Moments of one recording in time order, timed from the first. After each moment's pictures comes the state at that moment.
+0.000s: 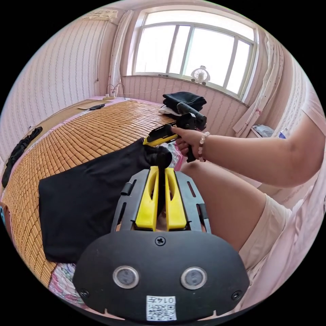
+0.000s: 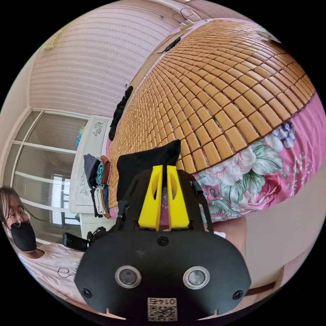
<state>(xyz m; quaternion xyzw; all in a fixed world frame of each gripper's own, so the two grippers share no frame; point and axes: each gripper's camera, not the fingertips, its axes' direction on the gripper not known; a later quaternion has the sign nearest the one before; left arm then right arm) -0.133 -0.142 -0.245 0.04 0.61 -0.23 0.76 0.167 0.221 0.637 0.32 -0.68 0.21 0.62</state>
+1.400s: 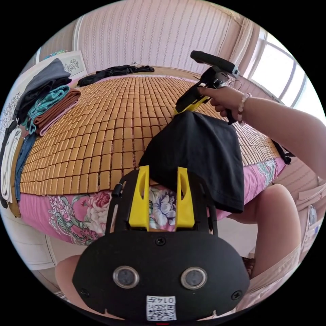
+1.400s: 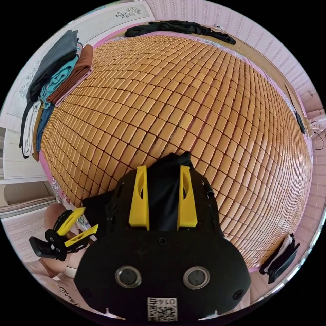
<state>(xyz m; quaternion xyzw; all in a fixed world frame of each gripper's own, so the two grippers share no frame) -0.176 0.083 -0.055 -0.26 0.39 -0.44 0.76 -0.044 0.078 0.302 0.30 -0.33 -0.11 0.89</state>
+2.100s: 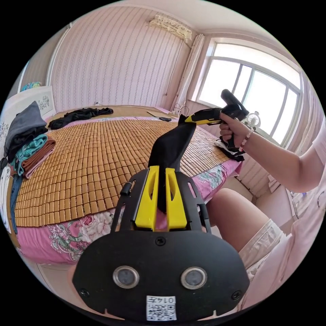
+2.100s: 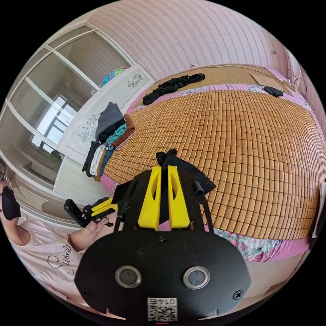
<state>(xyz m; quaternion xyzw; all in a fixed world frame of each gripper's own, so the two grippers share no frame) -0.223 -0.014 -0.149 -0.04 0.45 -0.44 0.77 0.132 0.359 0.442 0.45 -0.54 -0.01 0.72</state>
